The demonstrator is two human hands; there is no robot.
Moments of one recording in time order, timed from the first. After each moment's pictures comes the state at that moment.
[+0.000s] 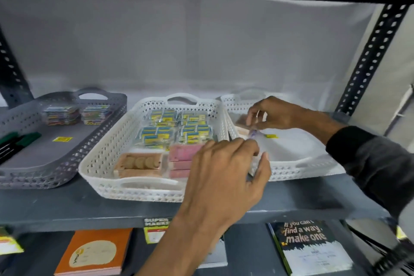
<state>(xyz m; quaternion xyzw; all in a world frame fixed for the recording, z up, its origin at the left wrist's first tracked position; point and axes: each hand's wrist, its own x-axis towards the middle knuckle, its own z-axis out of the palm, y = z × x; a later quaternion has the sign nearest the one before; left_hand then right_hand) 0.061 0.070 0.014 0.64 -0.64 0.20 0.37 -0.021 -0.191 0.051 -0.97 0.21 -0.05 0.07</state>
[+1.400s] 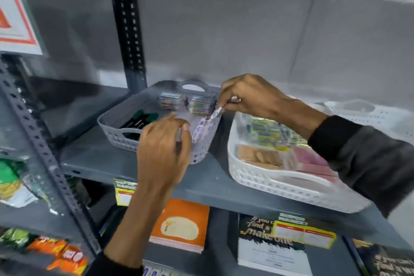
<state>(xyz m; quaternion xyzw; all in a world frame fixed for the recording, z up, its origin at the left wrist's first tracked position) 0.335 0.219 -0.034 0.72 -0.43 0.35 0.42 0.247 0.011 0.084 -0.98 -0.02 -0.17 -0.08</state>
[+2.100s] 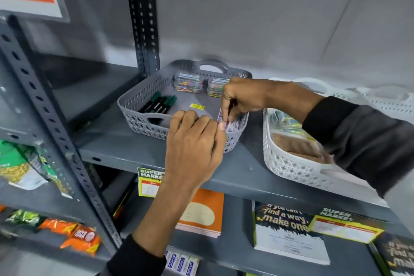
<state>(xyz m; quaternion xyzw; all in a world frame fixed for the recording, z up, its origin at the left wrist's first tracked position) 0.355 0.218 -0.059 0.70 -0.45 0.46 0.32 0.329 0.031 0.048 -1.00 -0.01 0.07 0.03</state>
